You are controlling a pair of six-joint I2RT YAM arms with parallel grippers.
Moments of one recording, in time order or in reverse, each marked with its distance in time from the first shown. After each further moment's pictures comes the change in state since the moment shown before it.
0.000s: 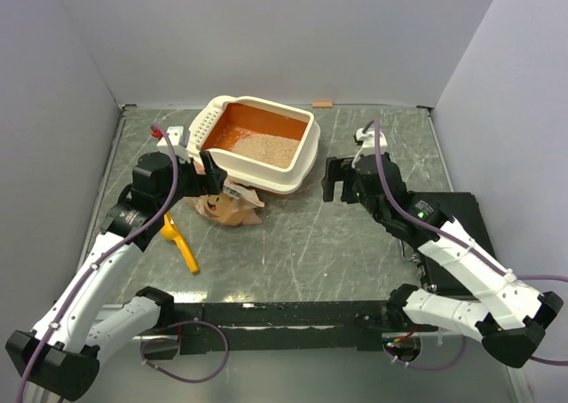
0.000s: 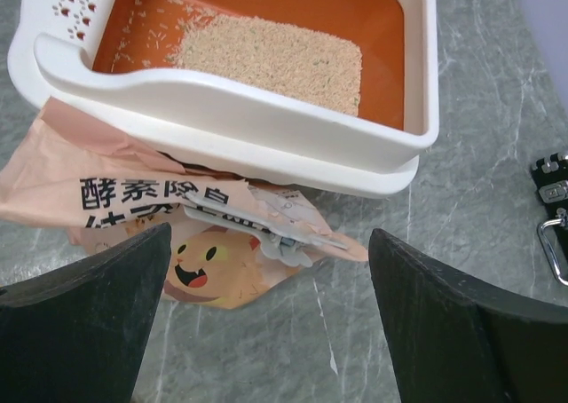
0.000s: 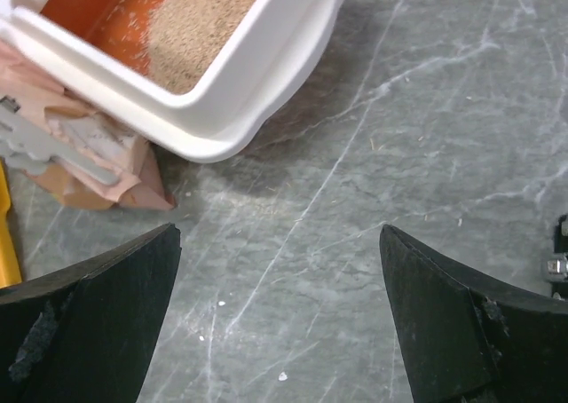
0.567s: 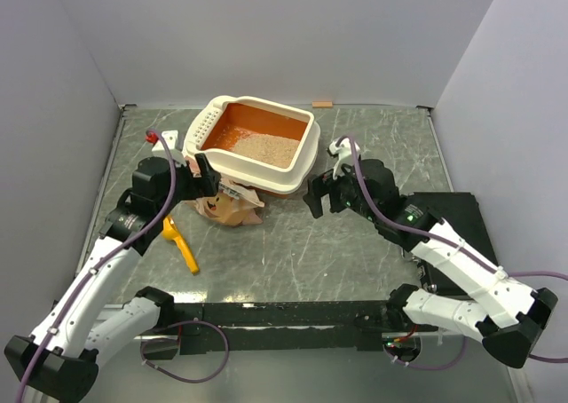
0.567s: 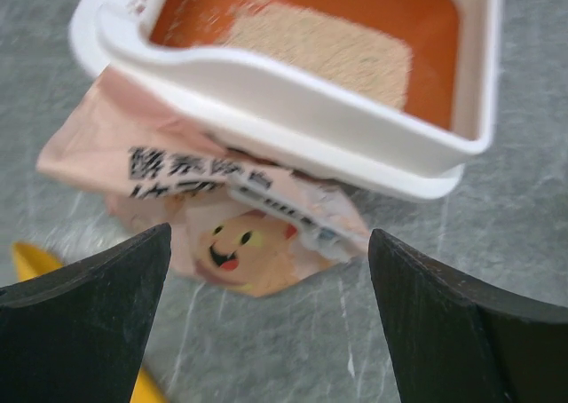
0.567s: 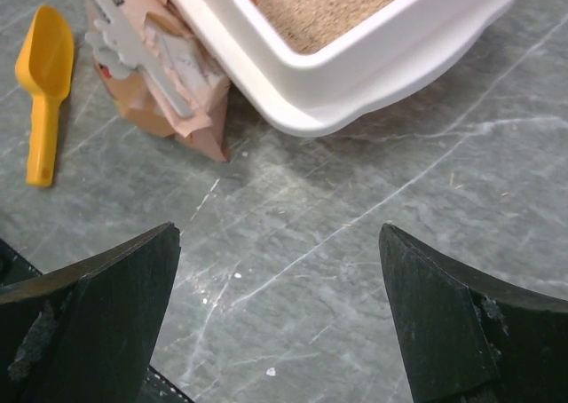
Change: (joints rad) left arm 0.000 -0.031 -0.037 -0.014 -0.085 -0.015; right arm 0.000 -0.003 -0.101 0.158 -0.311 -0.229
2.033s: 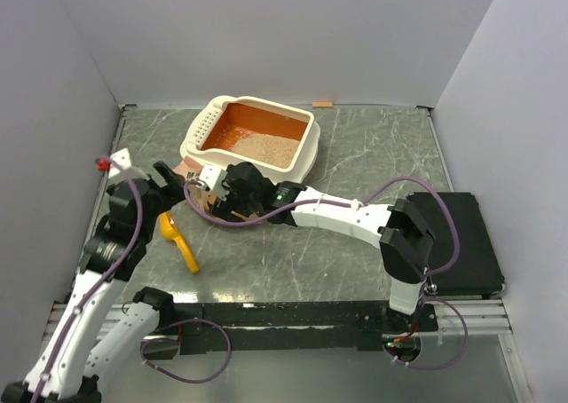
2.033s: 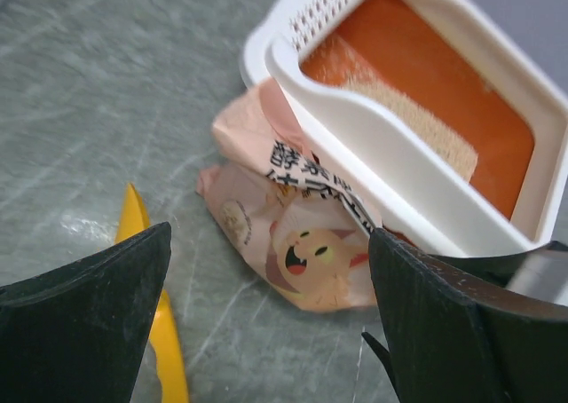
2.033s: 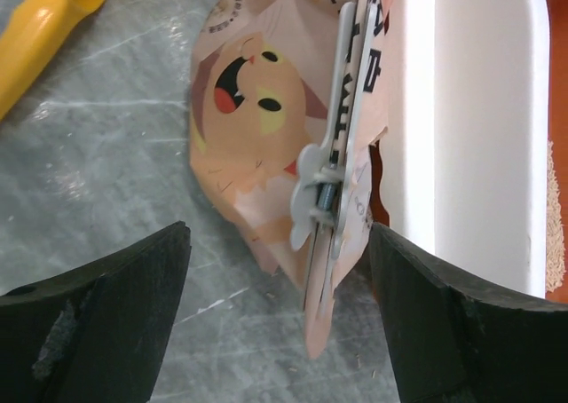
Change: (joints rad) left arm 0.067 -0.178 -0.042 -0.156 -0.290 -0.199; right arm 0.310 0.809 0.426 0.182 -0.003 -0.478
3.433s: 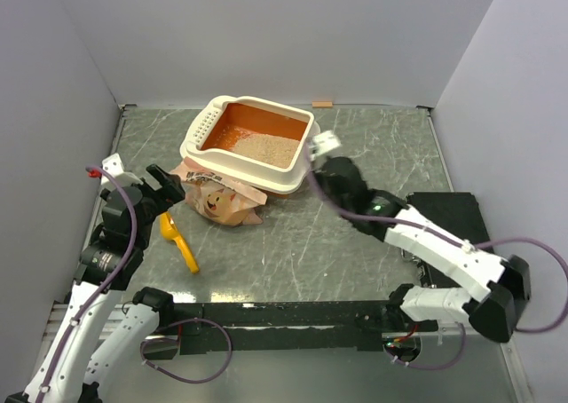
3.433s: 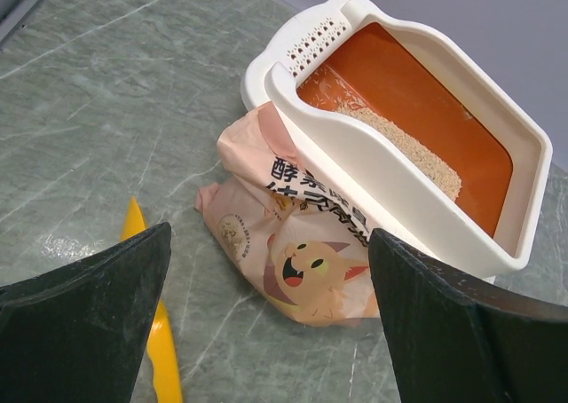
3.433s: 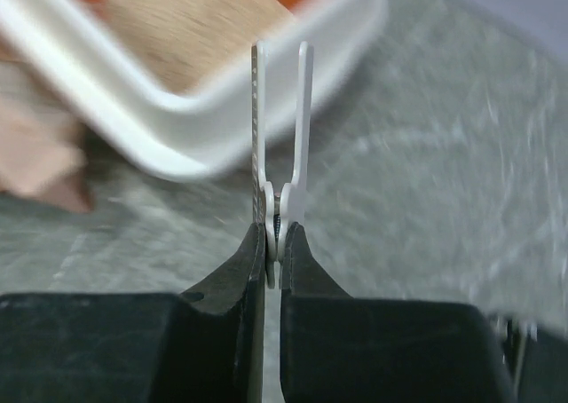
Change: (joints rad) left arm 0.007 -0.104 -0.033 0.029 -0.045 -0.003; right arm -0.195 -0.599 -0.409 -0.018 0.394 0.308
